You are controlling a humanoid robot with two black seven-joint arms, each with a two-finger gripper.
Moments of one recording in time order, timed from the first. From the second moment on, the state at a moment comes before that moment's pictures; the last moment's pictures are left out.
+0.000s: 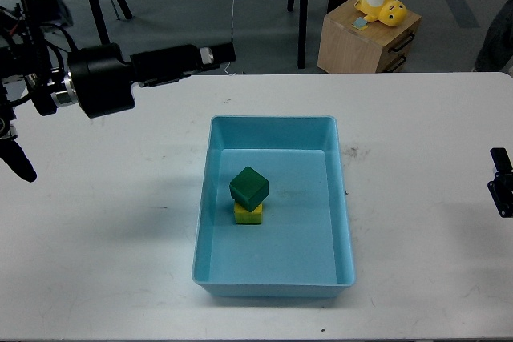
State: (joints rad) left arm -0.84 0.68 -0.61 -1.41 0.94 -0.33 -0.49; right arm -0.31 -0.34 1.43 1.70 -0.86 -0.02 0.44
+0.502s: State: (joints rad) left arm -0.50 0.44 -0.69 -1.38 -0.02 -0.02 -0.49; right arm -0.19 -0.29 1.43 1.60 -0.14 0.18 0.31
